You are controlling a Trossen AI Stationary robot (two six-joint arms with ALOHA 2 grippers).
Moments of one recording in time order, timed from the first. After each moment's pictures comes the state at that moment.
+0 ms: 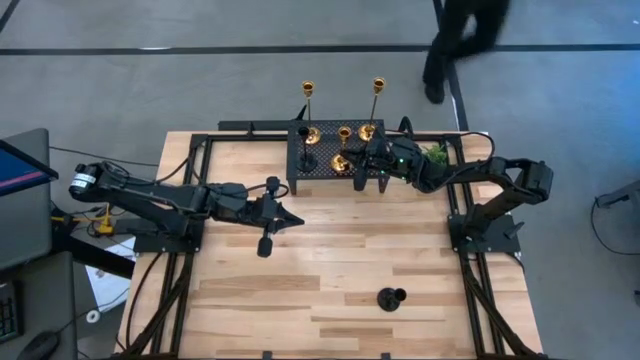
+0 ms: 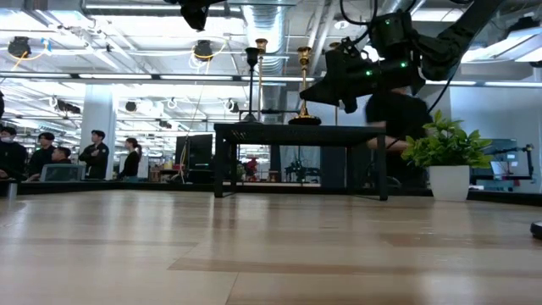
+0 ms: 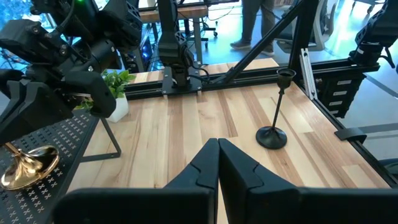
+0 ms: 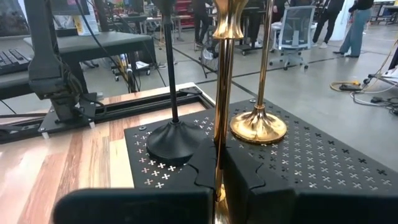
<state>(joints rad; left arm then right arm) -0.18 0.95 0.80 0.06 -0.10 0.12 -0.43 1.49 0.65 0.74 -0.05 0.05</state>
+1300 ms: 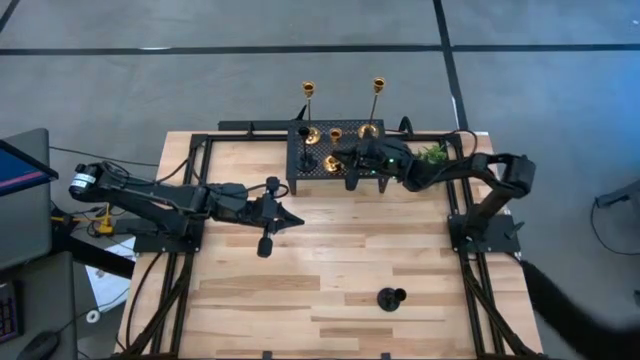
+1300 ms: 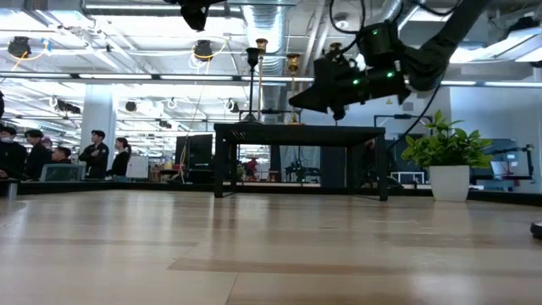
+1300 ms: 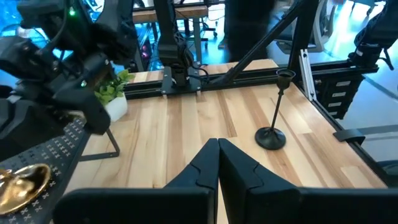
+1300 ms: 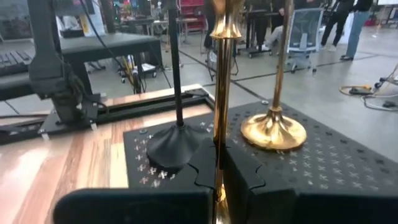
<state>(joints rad) -0.18 0.95 0.80 0.06 -0.10 0.11 -0.42 1.62 0.70 0.82 -0.08 0.05</state>
